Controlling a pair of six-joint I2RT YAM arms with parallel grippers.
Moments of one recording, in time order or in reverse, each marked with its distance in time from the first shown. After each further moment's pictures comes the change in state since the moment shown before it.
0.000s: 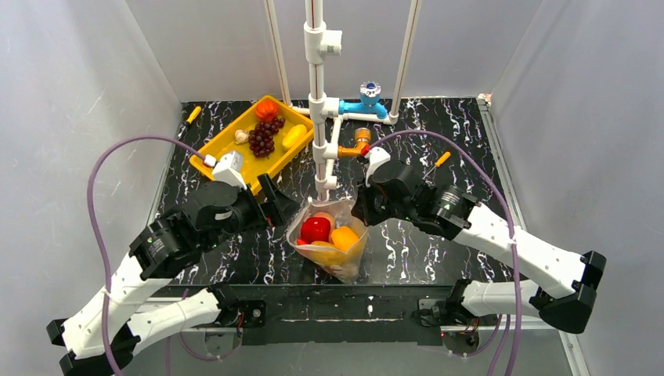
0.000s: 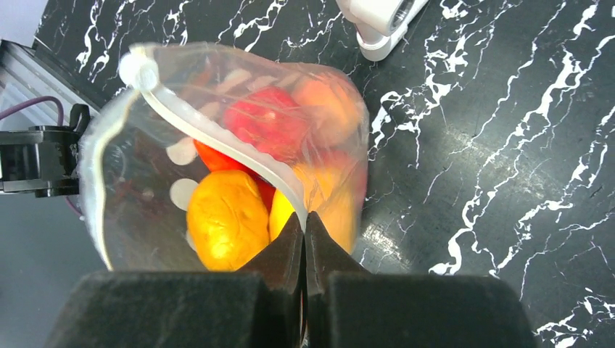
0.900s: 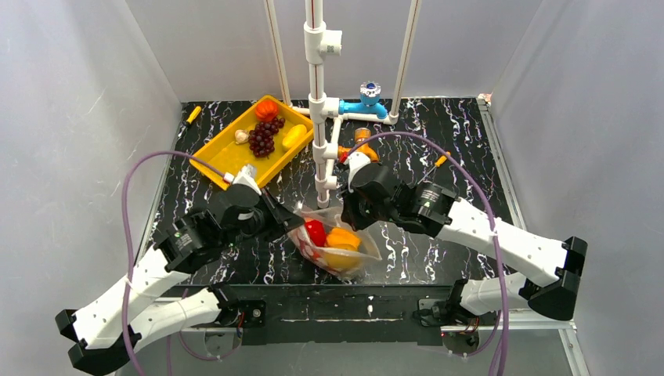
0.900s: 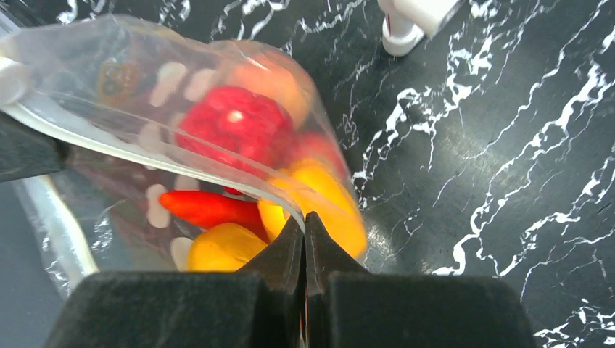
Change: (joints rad) left arm -0.006 0.014 -0.162 0.083 0.129 -0.357; right arm 0.073 0.106 0.057 -0.025 0.019 -0.029
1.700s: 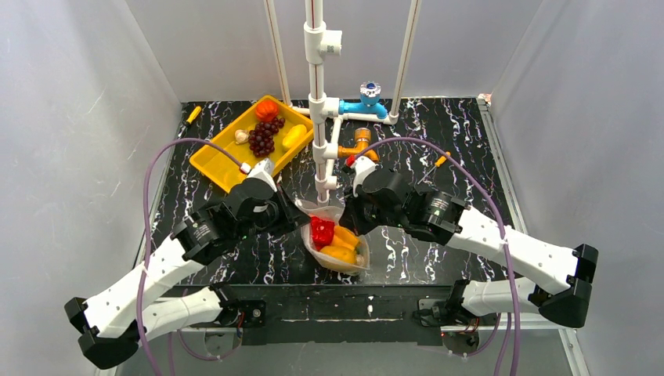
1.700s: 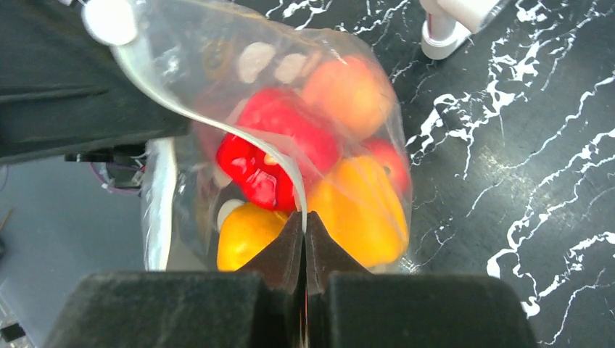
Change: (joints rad) left arm 0.000 0.090 0.009 0.057 0.002 0.203; right arm 0.007 -0.086 -0.082 0.104 -0.072 0.018
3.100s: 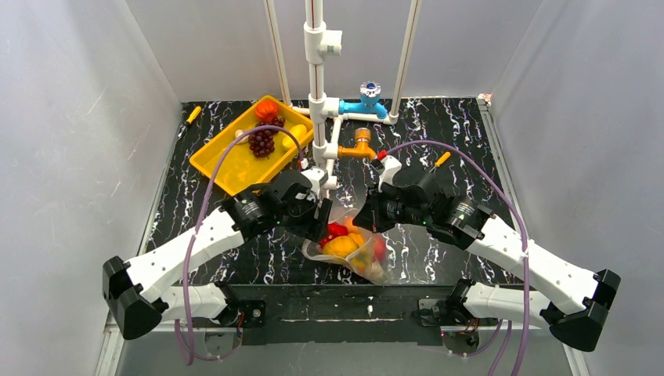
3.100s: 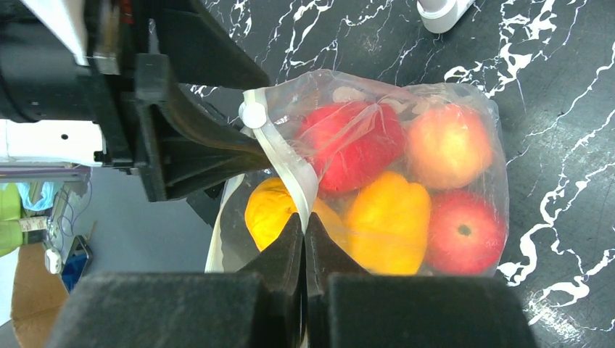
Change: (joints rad) left arm -0.003 0.261 0.024 0.001 0.115 0.633; right arm -0.156 -0.156 -0.139 0.037 -0.166 0.115
